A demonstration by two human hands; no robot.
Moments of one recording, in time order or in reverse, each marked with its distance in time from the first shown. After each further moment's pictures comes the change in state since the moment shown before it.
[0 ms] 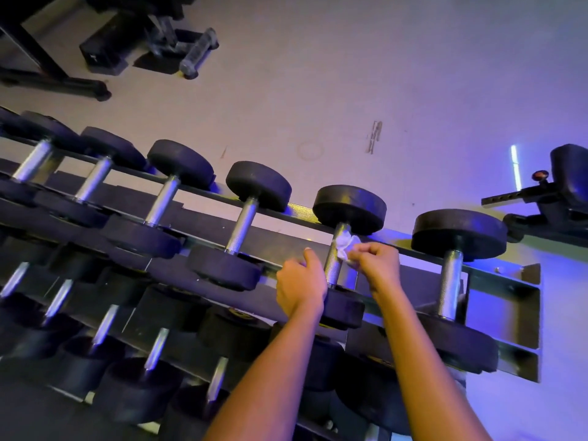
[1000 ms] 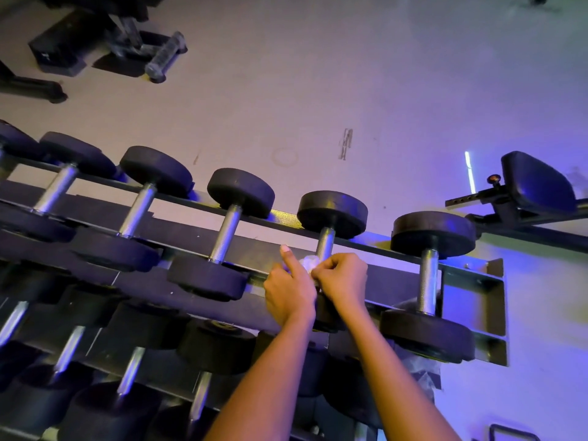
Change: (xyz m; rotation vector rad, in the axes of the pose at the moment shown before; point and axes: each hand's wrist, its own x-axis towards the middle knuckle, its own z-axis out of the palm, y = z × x) left_hand -0.008 0.002 -0.008 -0.133 0.019 0.030; right_hand -0.042 -0.004 0.032 -0.517 0.143 -0.163
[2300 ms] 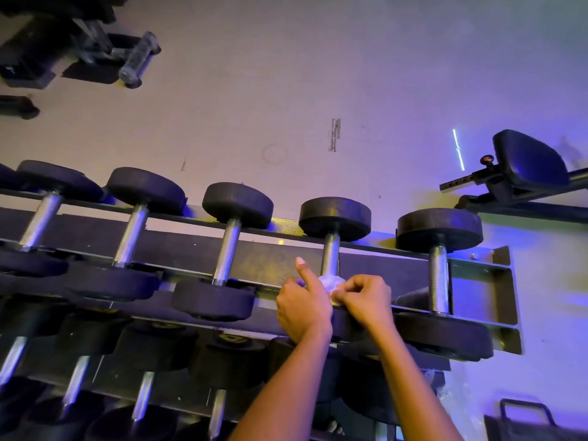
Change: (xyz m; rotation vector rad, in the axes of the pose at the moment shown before) left_hand 0.008 -0.004 0.007 0.113 -0.037 0.026; right_hand -0.009 0.020 -0.018 0.089 -0.082 0.107
